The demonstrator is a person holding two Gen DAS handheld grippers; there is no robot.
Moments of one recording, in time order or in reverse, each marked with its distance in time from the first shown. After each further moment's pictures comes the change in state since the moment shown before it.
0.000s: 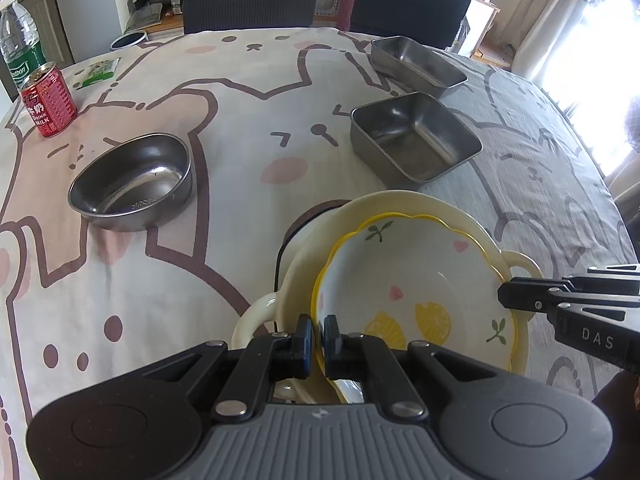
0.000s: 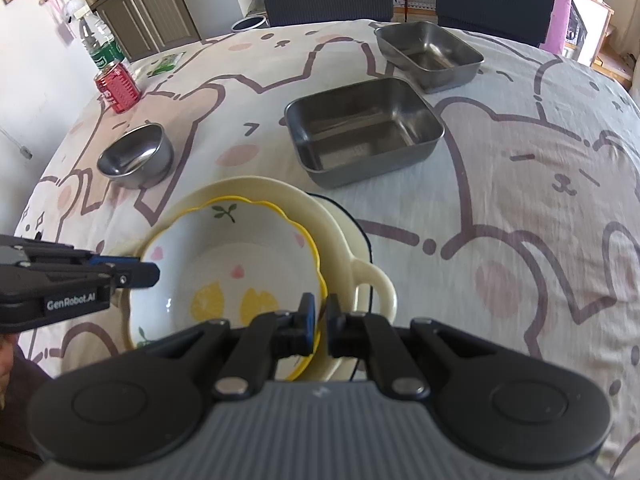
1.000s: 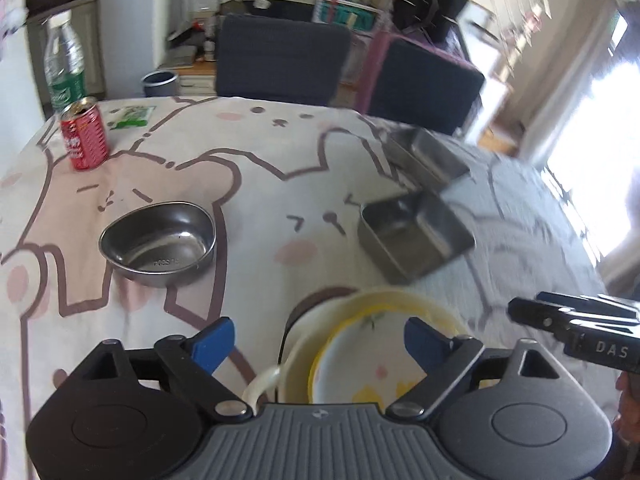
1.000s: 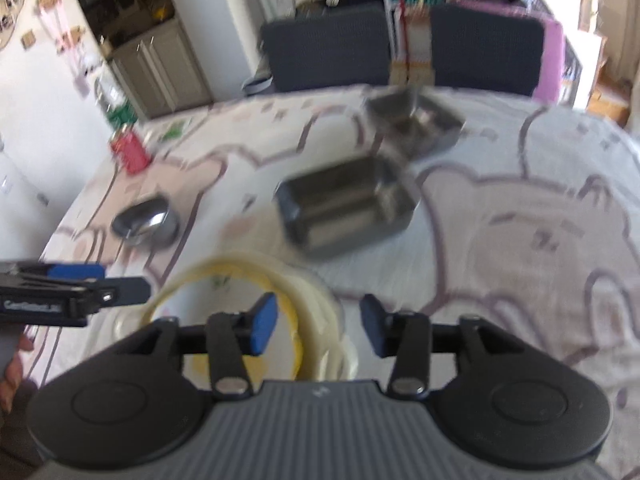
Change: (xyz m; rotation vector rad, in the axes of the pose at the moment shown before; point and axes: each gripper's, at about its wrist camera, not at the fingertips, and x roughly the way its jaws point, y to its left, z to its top) left arm -0.035 0.007 0.018 -0.146 -0.217 -0.009; right arm -0.034 -0.026 0.014 0.016 -0.220 0.034
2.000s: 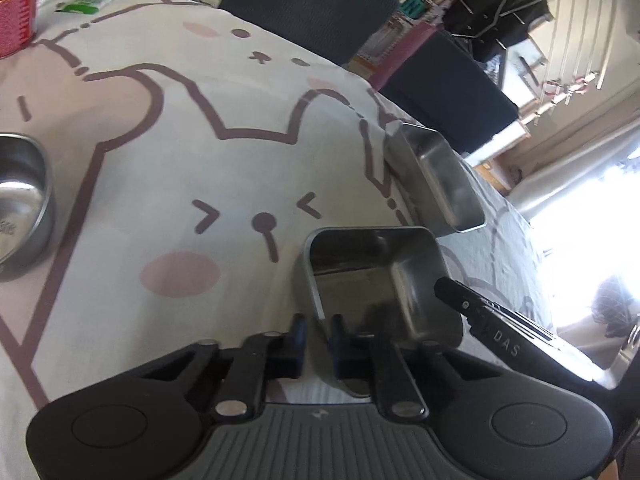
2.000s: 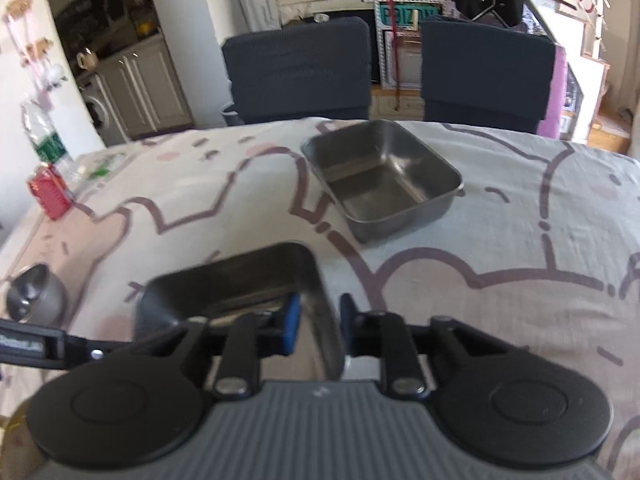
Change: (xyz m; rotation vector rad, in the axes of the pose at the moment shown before) left arm 0.140 -0.020 0.049 -0.307 0.120 -0.170; right arm 0.133 -0.059 0.074 -0.042 -0.056 -0.047
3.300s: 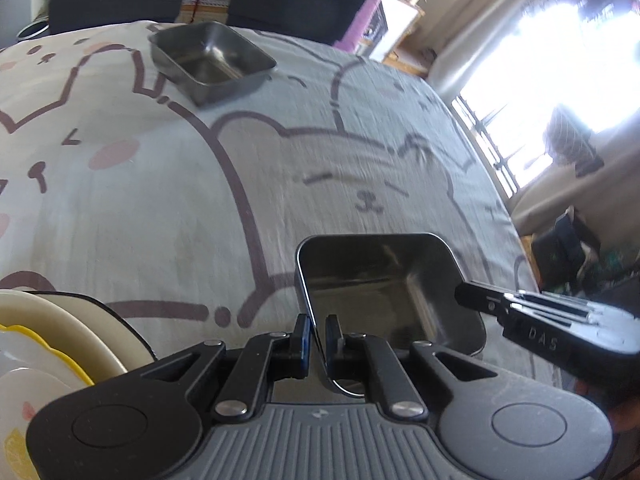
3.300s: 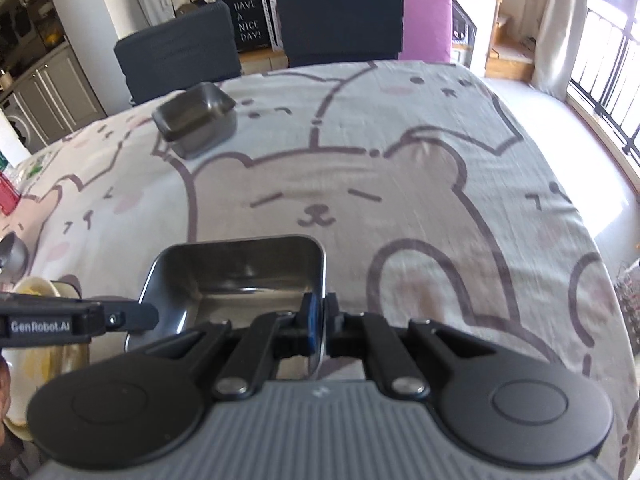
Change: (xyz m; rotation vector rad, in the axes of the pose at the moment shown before) left arm 0.023 -0.148 -0.106 0.405 0.180 -0.072; right arm -0.151 -0.123 -0.093 0.201 0.129 -0.193
